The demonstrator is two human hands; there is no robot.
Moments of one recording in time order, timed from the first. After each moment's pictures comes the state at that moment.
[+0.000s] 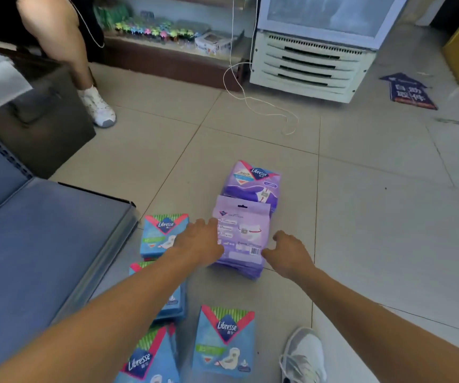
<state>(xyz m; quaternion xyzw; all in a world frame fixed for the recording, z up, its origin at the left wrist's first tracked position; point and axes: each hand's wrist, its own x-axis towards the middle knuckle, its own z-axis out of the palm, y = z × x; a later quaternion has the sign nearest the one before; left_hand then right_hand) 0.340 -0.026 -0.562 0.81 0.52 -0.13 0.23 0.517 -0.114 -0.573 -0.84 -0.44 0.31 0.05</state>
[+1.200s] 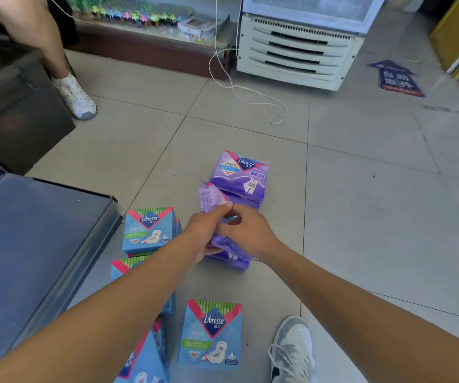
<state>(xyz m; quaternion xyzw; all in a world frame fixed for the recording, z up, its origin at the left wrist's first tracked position) 0.385 -0.031 -0.577 0.37 0.57 0.18 0.72 0.488 -0.089 -0.556 -0.71 -0.48 0.38 0.33</state>
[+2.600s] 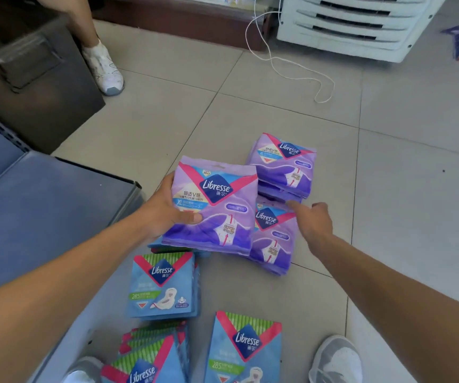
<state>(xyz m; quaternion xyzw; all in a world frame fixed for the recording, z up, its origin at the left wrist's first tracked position) 0.269 0.054 -0.605 0.54 0.53 0.20 0.63 0.552 -0.029 -0.662 -0.83 -0.16 0.39 0.36</state>
